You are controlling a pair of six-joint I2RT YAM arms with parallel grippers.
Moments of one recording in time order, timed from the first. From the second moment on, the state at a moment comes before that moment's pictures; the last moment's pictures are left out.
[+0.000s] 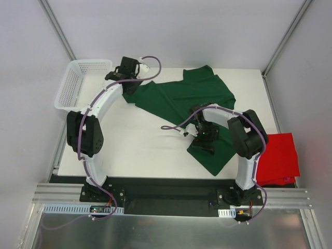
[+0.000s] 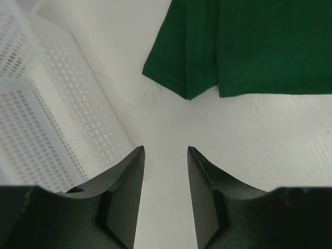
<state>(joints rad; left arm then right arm) -0.34 1.86 1.69 -0.67 -0.24 0.50 0.54 1.95 1.26 -1.12 0.10 -0.72</state>
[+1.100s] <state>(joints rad) -0.23 2.22 1.88 -0.84 0.15 0.29 0.54 1.96 1.28 -1.14 0.10 -0.72</state>
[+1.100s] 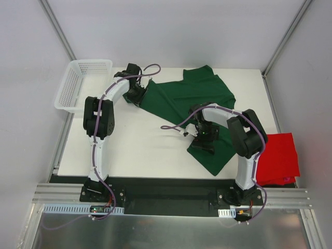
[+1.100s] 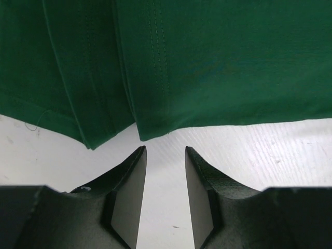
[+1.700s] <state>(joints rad) -0.23 2.29 1.92 -0.84 0.10 0.32 0.54 1.96 1.28 -1.14 0.10 -0.72</state>
